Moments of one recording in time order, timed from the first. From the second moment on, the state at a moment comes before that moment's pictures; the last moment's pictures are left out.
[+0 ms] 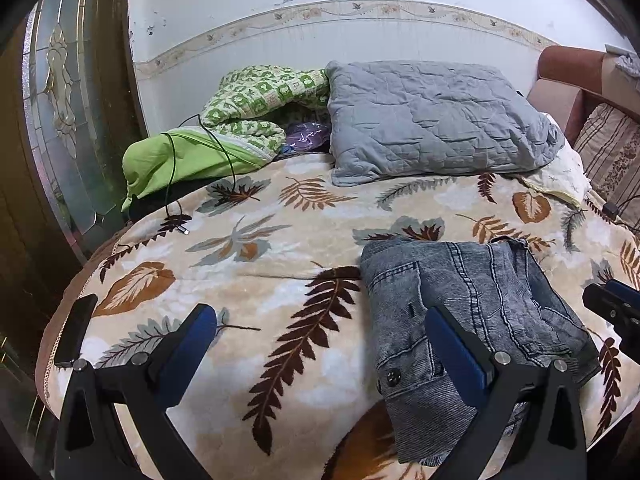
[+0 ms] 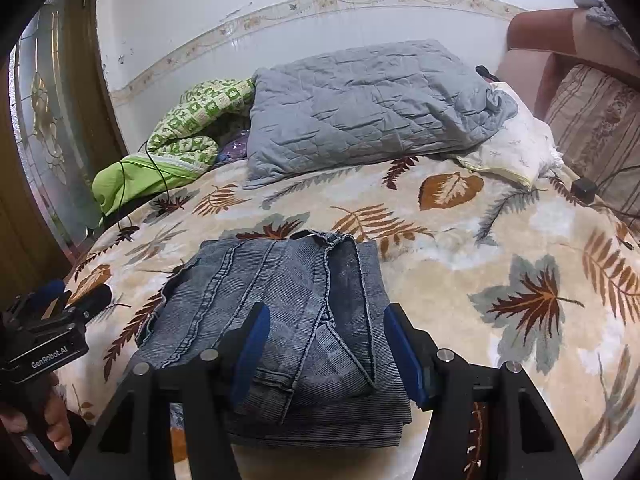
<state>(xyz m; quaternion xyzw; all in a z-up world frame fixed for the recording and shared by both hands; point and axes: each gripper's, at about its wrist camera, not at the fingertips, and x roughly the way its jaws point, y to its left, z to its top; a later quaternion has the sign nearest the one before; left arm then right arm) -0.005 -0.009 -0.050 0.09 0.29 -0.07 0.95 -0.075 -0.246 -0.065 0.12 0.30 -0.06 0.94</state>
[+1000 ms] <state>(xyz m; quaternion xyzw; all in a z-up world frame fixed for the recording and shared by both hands) -0.005 -0.006 -0.049 0.09 0.29 -0.06 0.95 -0.076 -0.244 -0.065 0.12 0.30 -0.06 0.94</state>
